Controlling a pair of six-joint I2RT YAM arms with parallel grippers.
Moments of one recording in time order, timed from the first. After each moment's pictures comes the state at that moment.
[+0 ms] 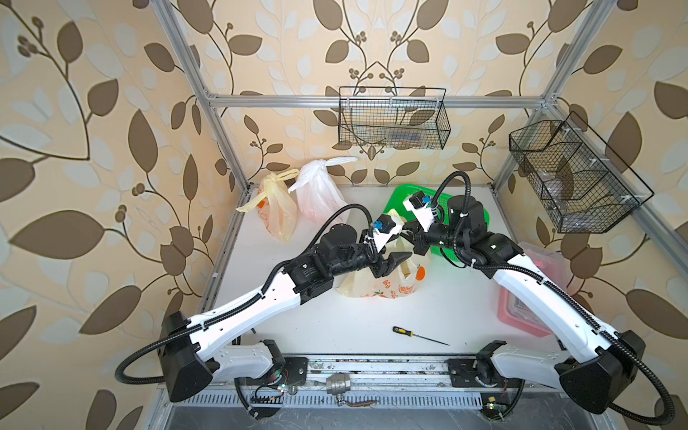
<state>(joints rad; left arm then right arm) -0.89 1.24 1.06 -0.01 0.23 0.02 0.48 1.23 1.19 -0.43 -0.45 -0.04</state>
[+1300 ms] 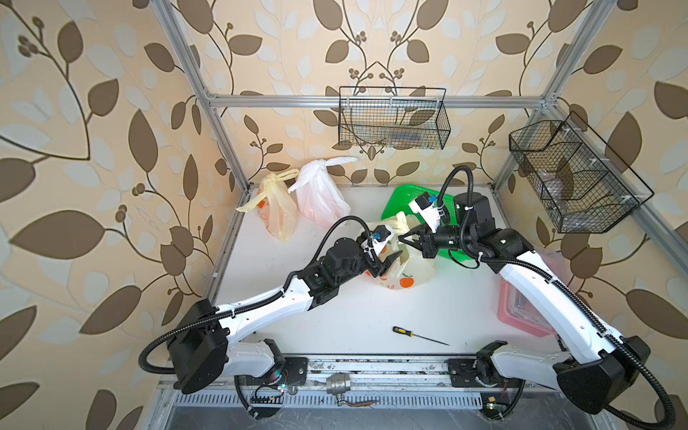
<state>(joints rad) -0.86 1.27 0.80 0.33 0.07 0.12 0.42 1.23 1.26 -0.63 -0.64 0.02</state>
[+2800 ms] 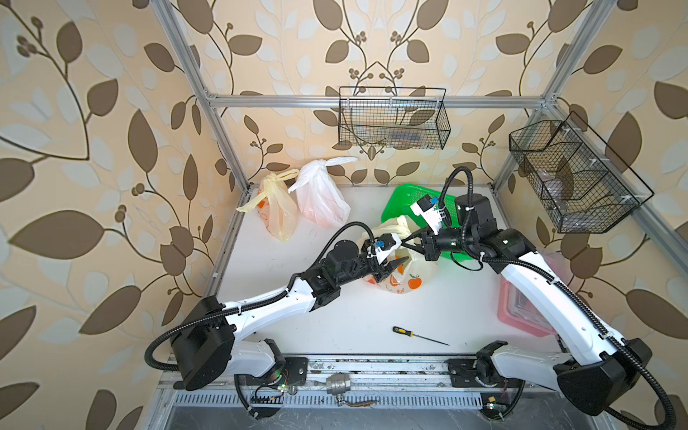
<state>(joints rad) -0.86 1.30 0.80 0.42 0.22 0.17 0.41 1.22 1.26 -0.69 -0.67 0.06</state>
